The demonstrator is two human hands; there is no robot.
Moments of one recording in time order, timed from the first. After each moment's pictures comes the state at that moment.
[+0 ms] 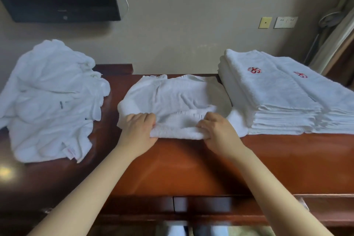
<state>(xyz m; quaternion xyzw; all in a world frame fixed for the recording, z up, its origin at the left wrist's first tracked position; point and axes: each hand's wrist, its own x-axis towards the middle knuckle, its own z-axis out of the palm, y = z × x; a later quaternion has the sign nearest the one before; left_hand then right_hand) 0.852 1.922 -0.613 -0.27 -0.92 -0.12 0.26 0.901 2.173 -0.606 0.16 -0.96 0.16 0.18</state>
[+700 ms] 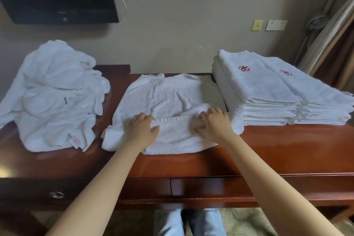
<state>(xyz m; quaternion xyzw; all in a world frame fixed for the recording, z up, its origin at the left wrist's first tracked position) 0.842 1.926 -0.651 -0.13 -0.98 -0.12 0.13 0.895 2.178 -0.615 0.00 -0.99 0.03 0.11</state>
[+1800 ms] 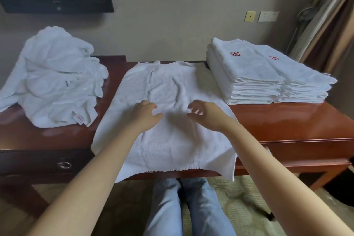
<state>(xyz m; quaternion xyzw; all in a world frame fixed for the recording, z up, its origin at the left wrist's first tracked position) 0.900 1.937 -0.618 -0.13 -0.98 -0.18 -0.01 0.975 2.159 -0.589 0.07 -0.96 0.27 0.03</state>
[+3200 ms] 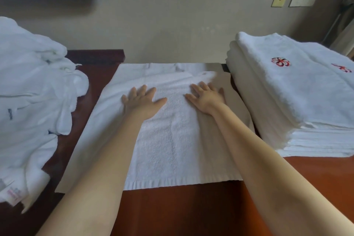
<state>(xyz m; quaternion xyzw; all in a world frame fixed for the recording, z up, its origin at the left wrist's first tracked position) 0.647 1.966 -0.653 -0.06 -1.00 -0.05 -0.02 0.669 2.193 -0.646 -0.04 -0.99 0.10 -0.01</state>
